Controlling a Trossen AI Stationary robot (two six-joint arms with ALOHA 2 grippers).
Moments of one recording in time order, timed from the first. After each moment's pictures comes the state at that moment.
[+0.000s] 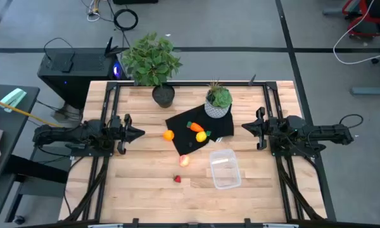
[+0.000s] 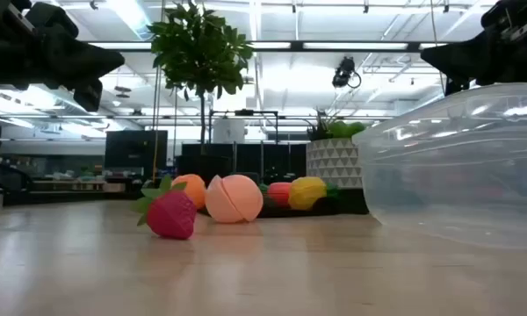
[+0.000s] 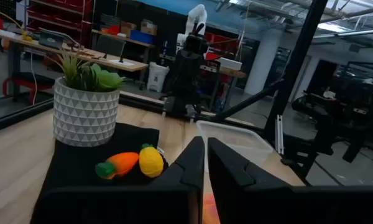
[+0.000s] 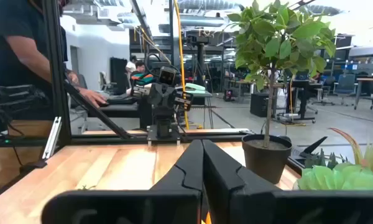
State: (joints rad) left arm -0.05 0.01 0.01 0.10 -0.09 -0.27; right arm 0.01 0.00 0.01 0.15 0.10 -0.04
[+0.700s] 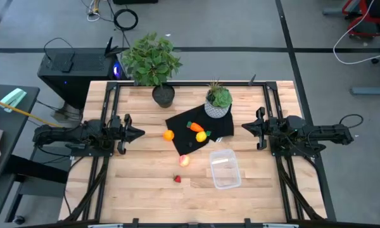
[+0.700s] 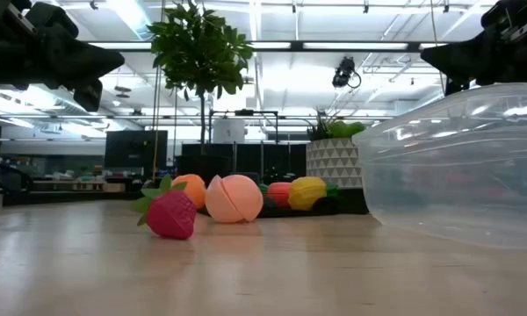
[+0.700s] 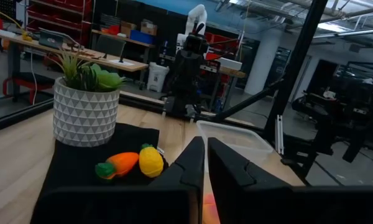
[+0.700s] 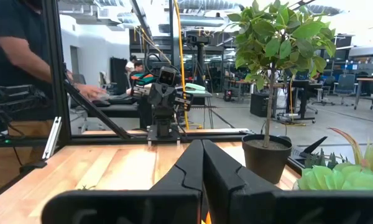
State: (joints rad) left arm -0.05 0.01 0.01 0.10 -0.09 -0.27; right arm 0.01 0.00 0.01 0.15 0.10 -0.04
